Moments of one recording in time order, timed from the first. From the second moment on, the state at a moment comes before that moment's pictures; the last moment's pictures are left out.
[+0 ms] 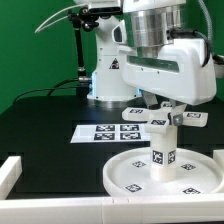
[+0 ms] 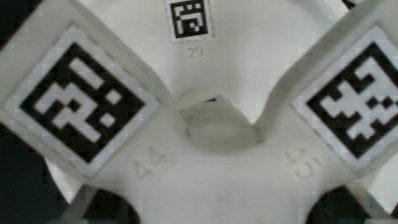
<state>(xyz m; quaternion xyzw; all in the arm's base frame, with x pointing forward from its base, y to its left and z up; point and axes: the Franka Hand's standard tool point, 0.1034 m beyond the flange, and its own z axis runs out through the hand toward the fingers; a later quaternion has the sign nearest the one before) 0.565 0.041 0.103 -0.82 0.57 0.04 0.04</state>
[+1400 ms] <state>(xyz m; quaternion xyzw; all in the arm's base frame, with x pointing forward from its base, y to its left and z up) 0.571 0.047 0.141 -0.67 0.74 0.05 0.08</state>
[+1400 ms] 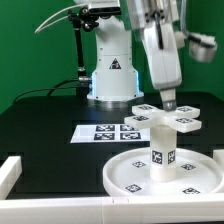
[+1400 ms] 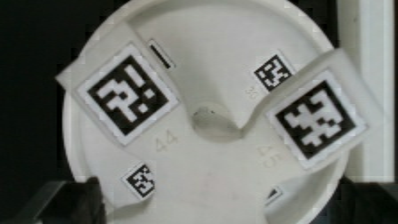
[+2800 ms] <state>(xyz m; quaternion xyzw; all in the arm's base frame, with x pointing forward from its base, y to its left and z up) 0.570 0.048 0.133 -0.99 0.15 0.01 0.05</state>
